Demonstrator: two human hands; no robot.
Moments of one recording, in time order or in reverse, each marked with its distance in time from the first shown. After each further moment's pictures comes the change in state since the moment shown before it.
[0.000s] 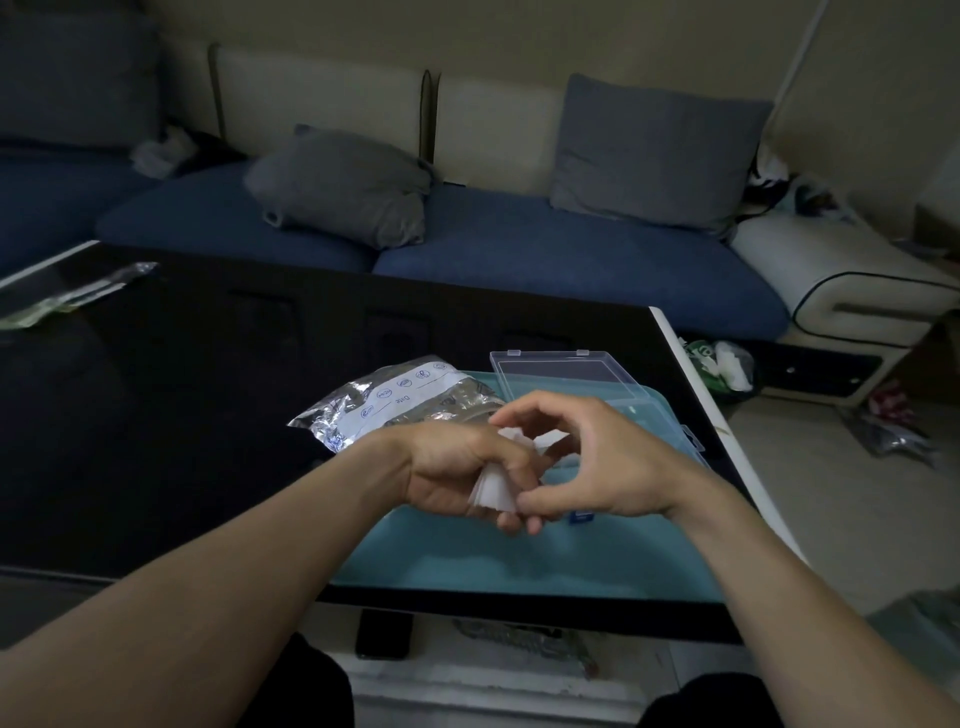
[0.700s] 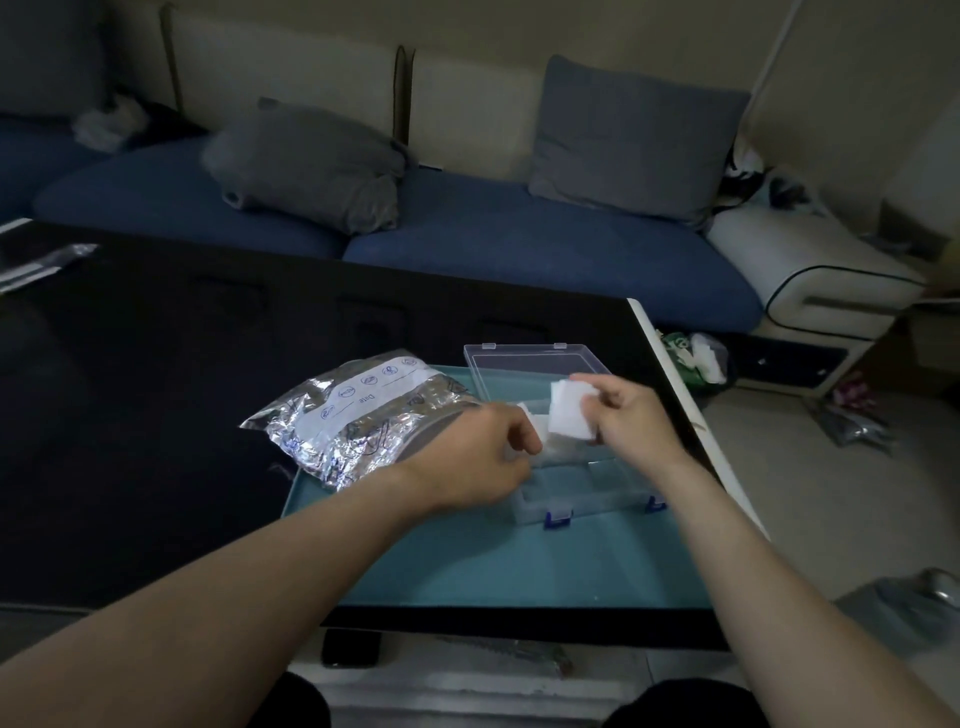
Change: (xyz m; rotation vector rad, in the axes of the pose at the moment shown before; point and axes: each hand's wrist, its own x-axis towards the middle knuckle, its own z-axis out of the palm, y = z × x) left_hand 0.043 -0.013 -0.005 1.101 0.727 0.255; right_hand 0.018 0.105 -0.025 0.153 0.568 0.433
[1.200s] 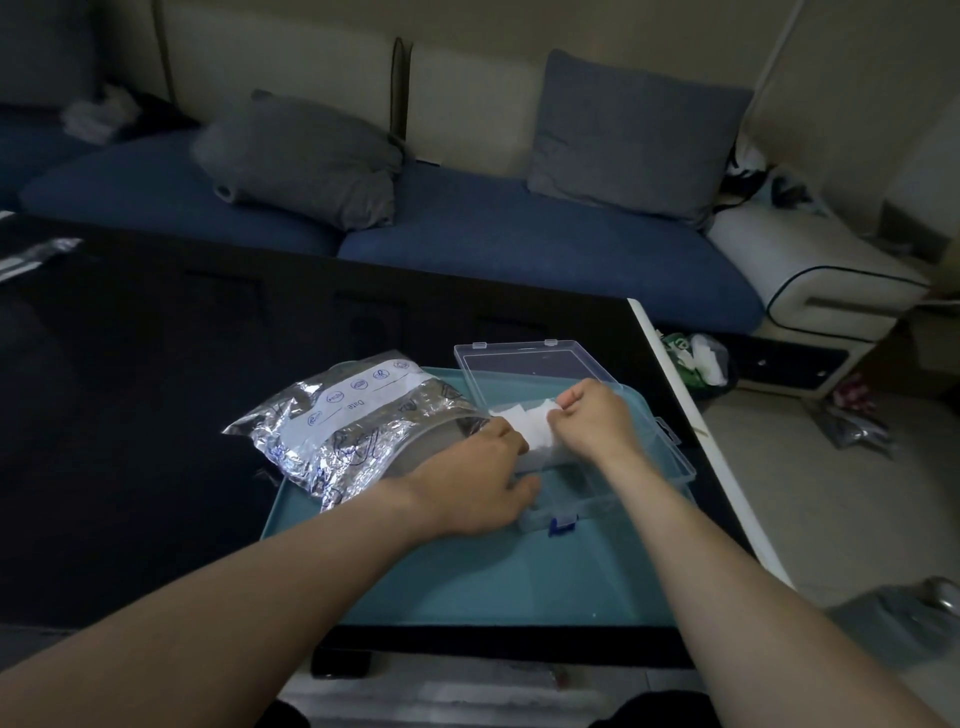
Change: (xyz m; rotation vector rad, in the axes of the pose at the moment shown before) left_hand 0.011 -0.012 0.020 0.257 -0.148 0.011; right_hand 0.027 -0.003 0.034 -0.410 0.066 0.135
